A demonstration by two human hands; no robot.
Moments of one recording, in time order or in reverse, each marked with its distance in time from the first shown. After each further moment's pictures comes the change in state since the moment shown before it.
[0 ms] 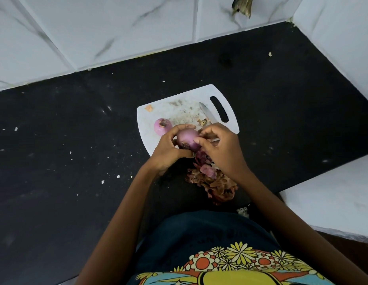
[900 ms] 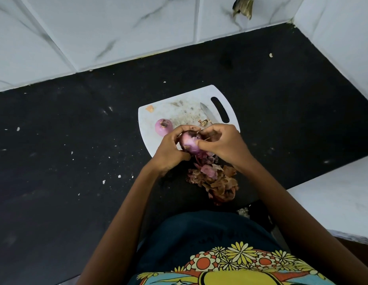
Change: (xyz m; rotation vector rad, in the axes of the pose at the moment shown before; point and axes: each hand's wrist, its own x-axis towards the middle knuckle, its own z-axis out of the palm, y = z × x) left_hand 0.000 -0.002 0.001 0.104 -0.038 0.117; right_hand 0.013 -0.009 -0.014 0.062 -0.181 0.265
